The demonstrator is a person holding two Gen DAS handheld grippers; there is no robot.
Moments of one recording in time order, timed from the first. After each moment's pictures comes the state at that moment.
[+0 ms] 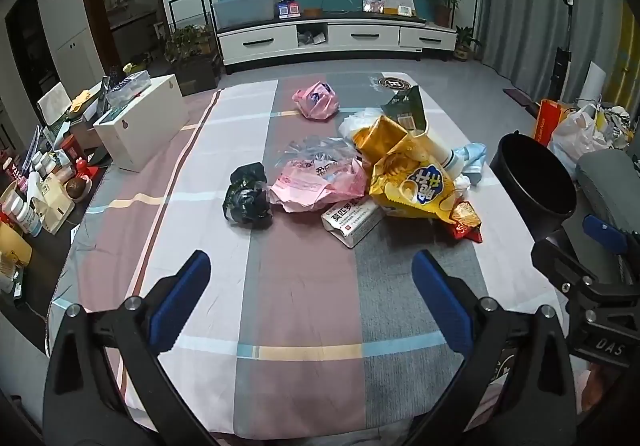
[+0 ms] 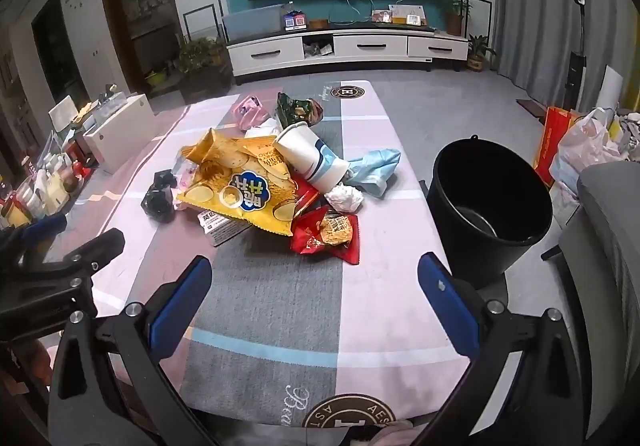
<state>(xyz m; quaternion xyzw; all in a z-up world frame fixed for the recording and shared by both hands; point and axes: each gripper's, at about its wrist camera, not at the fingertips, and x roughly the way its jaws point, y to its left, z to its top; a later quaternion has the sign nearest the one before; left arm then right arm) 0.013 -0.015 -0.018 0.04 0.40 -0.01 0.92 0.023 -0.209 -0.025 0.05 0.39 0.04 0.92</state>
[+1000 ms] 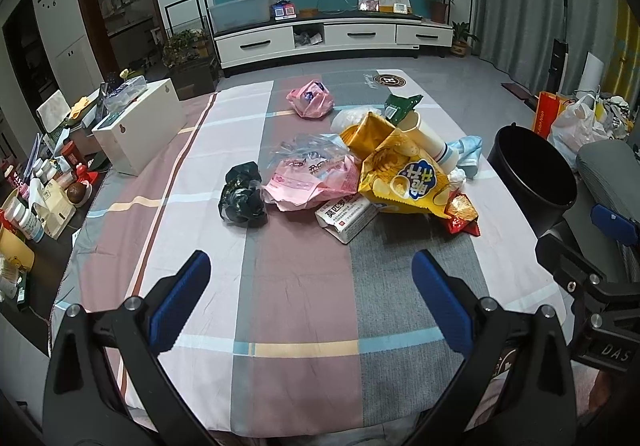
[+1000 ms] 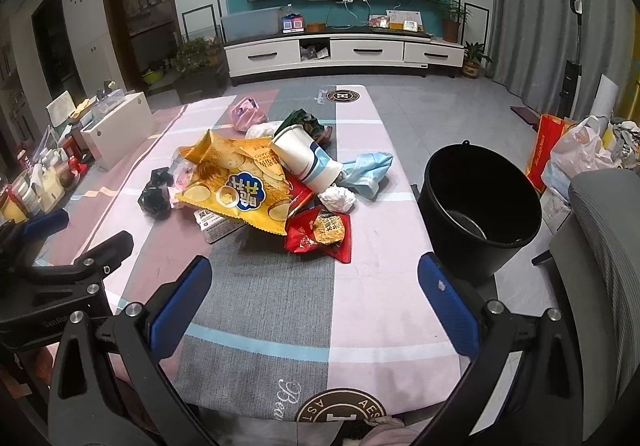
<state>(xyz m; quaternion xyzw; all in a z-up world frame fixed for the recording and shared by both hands) 0.008 -0.024 -0.018 0.06 0.40 -0.01 0.92 0.011 -0.203 -0.018 0.04 0.39 0.03 0.92</state>
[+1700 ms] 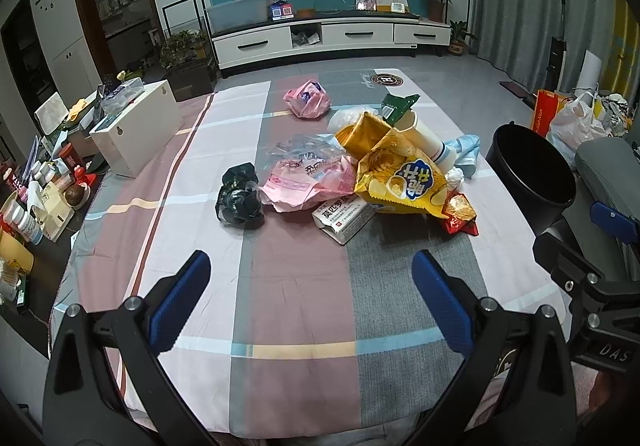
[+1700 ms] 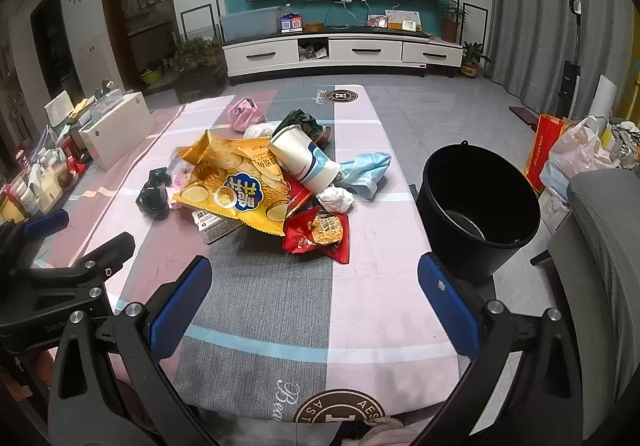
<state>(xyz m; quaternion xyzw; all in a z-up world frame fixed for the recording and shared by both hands) 0.010 -0.026 -0.019 0.06 0.40 -0.01 0.92 0.012 -0.204 -0.018 0.04 0.39 0.02 0.92</state>
